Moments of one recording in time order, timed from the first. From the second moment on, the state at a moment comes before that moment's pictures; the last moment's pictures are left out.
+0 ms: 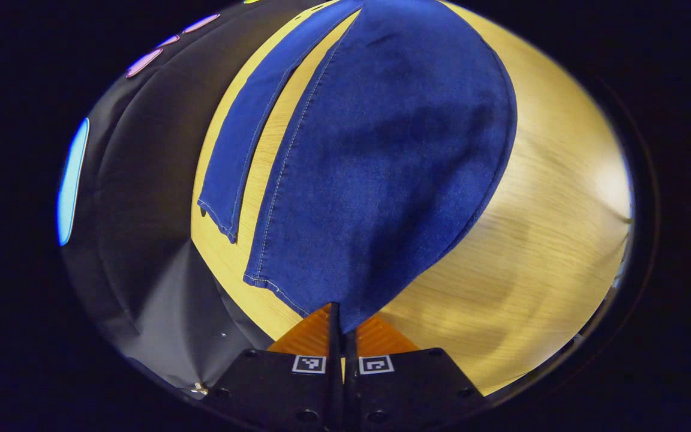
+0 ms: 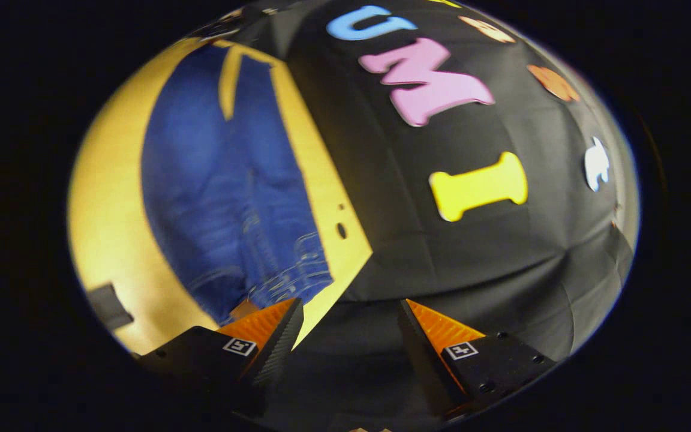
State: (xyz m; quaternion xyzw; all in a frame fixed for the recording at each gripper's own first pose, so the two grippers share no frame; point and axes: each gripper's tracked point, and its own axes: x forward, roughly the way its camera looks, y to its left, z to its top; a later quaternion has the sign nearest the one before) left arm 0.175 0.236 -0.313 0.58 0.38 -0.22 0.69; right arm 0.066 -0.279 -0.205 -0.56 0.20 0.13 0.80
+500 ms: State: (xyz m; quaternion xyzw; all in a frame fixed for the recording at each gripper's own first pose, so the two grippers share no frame) left arm 0.176 0.236 -0.314 0.57 0.38 -0.20 0.70; right arm 0.042 -0.302 -0.331 -0.62 0.32 0.23 0.67
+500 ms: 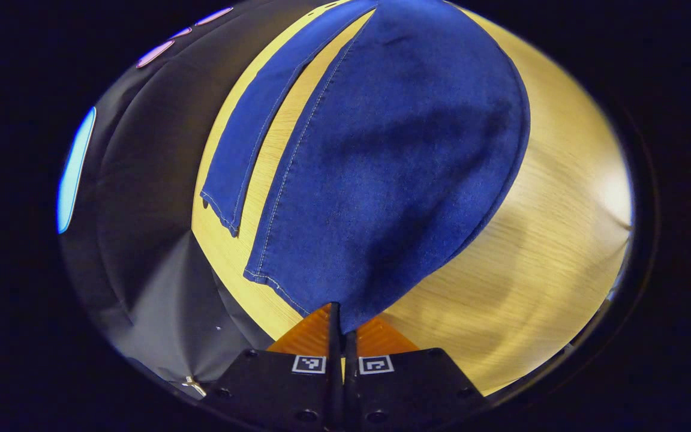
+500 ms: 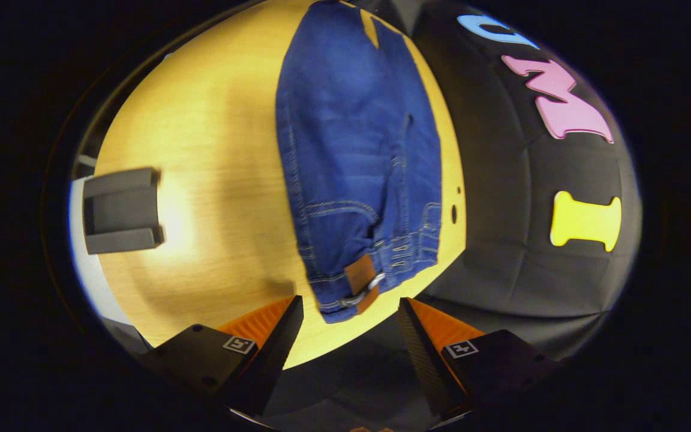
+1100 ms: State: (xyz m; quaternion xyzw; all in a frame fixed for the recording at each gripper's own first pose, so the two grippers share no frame) left arm 0.178 0.235 -0.315 0.56 0.38 -0.19 0.71; right arm 0.104 -0.284 -0.353 -0.66 0.30 0.19 0.66
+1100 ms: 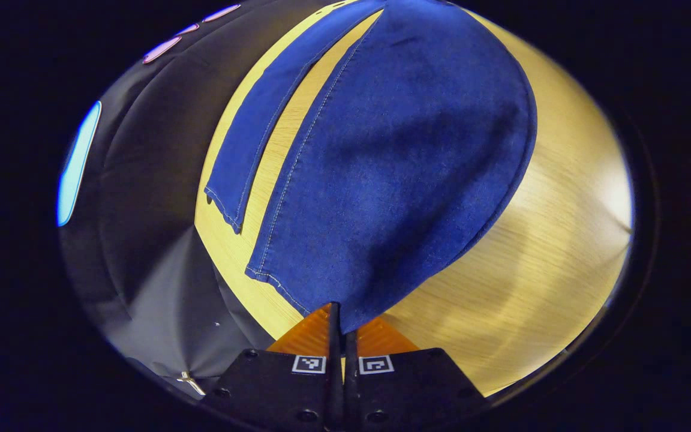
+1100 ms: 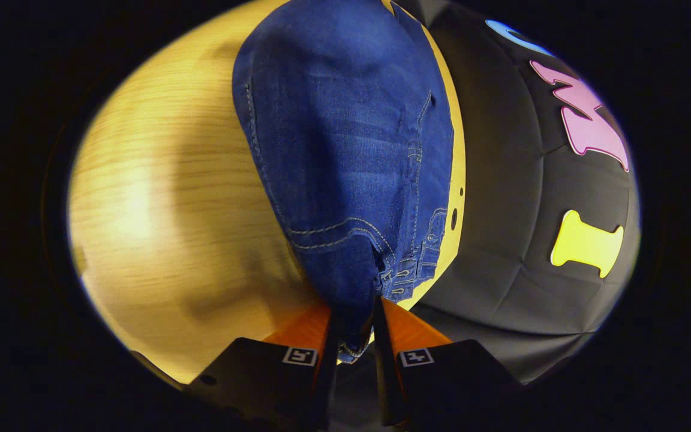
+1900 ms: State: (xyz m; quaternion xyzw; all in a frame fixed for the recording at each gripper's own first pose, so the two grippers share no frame) left arm 0.186 0.220 -0.303 0.25 0.42 -0.09 0.87; right arm 0.113 -0.277 -0.291 -0.61 0.34 0.24 0.68
